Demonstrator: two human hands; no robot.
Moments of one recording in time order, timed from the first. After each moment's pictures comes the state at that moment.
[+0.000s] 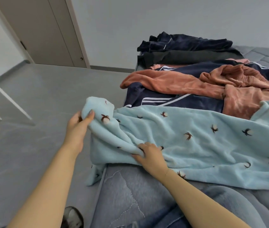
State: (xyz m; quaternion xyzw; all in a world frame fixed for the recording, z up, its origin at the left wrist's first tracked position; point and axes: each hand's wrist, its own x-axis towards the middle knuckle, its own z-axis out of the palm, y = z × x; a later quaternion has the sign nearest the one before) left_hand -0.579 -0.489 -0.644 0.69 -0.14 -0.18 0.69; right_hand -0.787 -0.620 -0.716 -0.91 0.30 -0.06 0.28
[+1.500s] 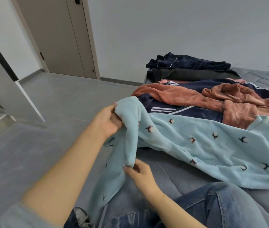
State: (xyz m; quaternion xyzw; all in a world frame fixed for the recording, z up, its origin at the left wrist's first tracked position) left_hand -0.628 -0.485 -0.536 0.40 0.04 -0.48 0.78; right_hand -0.801 -0.499 -0.674 -0.64 0.28 -0.13 0.70
